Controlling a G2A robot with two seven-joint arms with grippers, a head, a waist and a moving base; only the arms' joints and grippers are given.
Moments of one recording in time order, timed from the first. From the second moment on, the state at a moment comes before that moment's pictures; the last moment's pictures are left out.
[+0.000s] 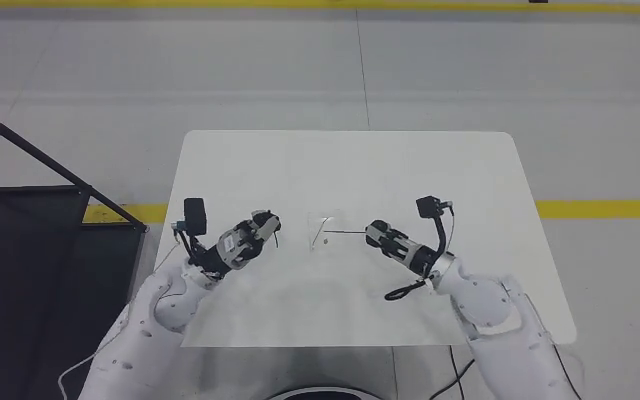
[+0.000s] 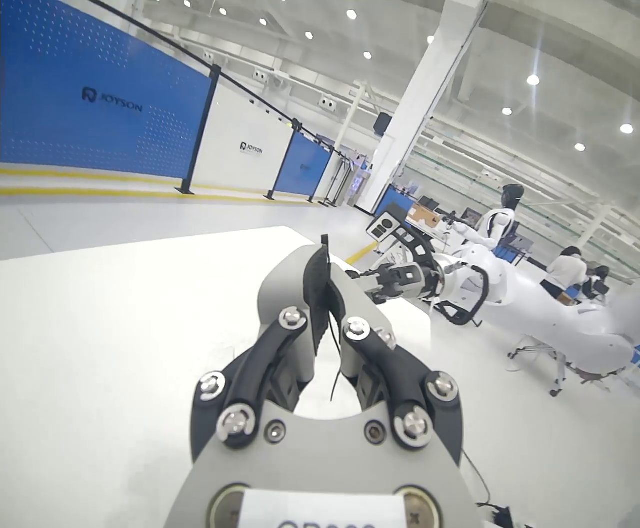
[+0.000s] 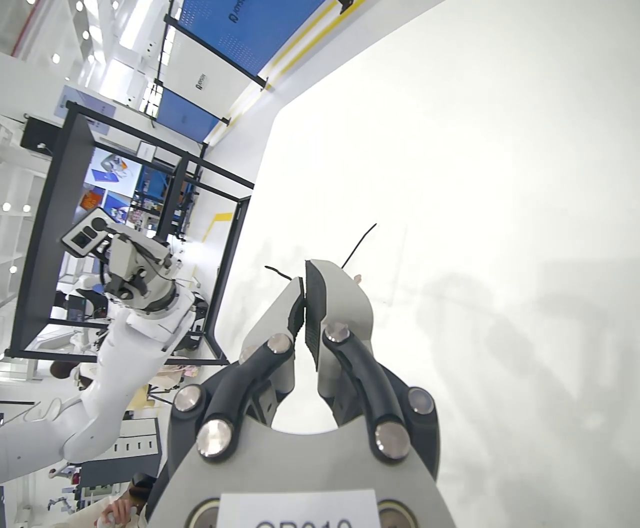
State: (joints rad) left arm 1.31 -1.09 -1.30 -1.51 0.81 -0.88 0.27; right arm -1.27 -1.18 1.29 -1.73 -0.29 -0.15 0.63
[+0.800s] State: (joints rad) left arm 1.31 -1.11 -1.24 -1.48 1.04 -0.75 0.44; right arm -1.28 -1.18 1.28 -1.72 -0.23 -0.20 0.65
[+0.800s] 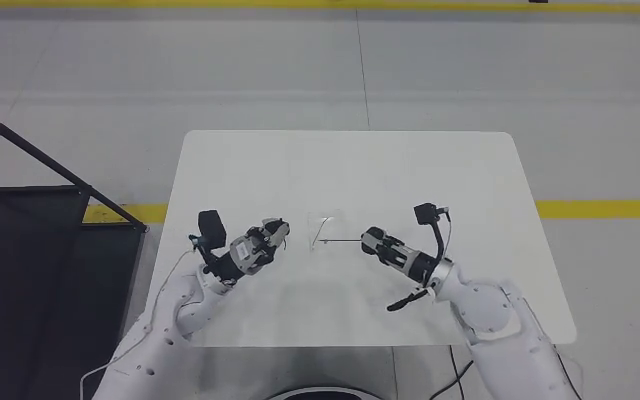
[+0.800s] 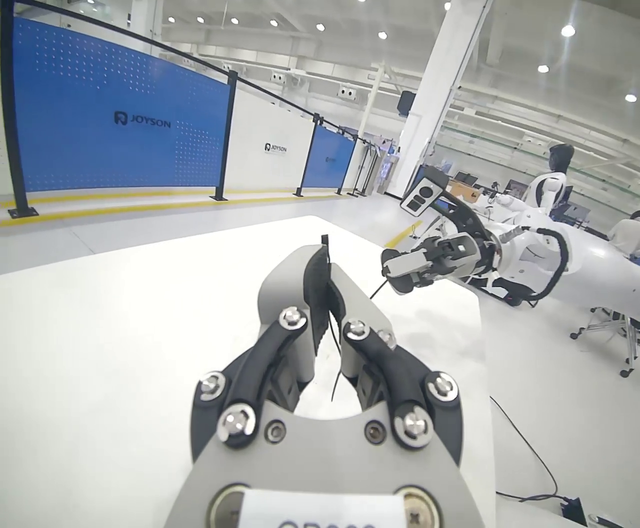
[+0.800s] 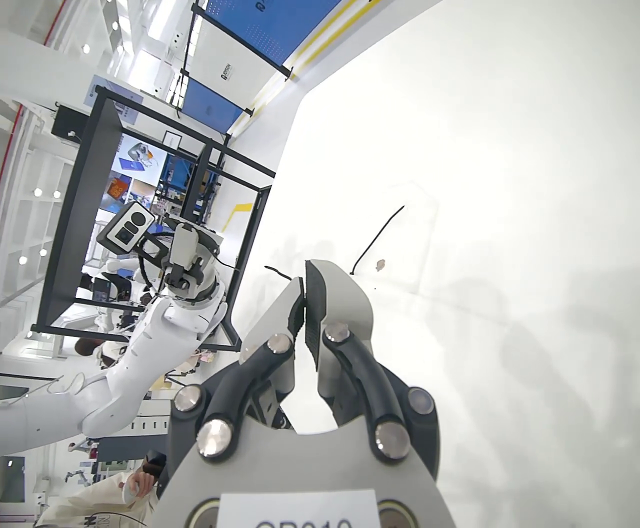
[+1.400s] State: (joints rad) left arm 1.28 -1.15 -1.11 -1.39 1.39 -0.47 0.78; right arm -1.29 -1.18 1.27 -1.71 -0.06 -0.23 0.63
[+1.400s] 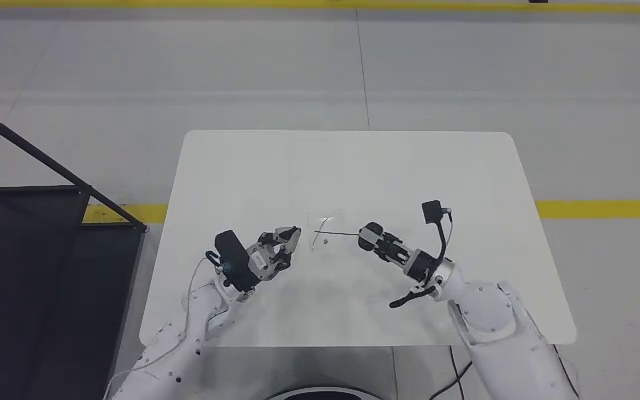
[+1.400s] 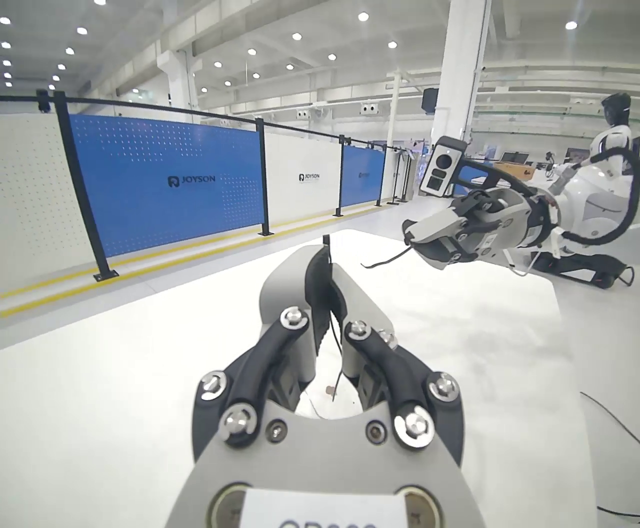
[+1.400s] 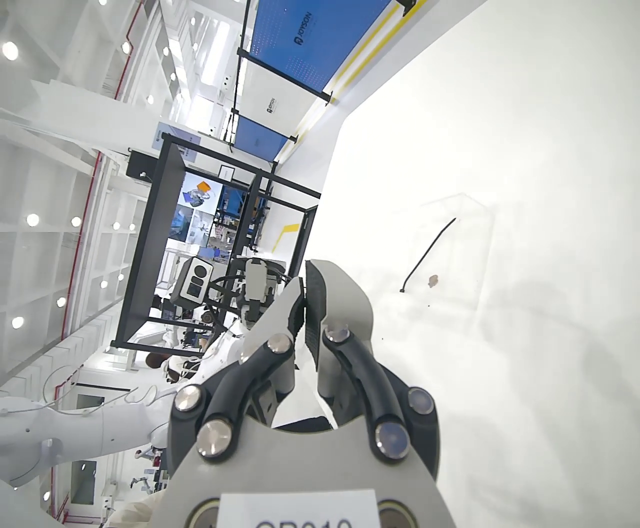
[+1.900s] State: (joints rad) left arm 1.26 -1.17 -1.06 -1.35 1.49 -0.31 0.83; right arm -1.31 -1.18 1.27 -1.74 -0.05 -0.26 0.62
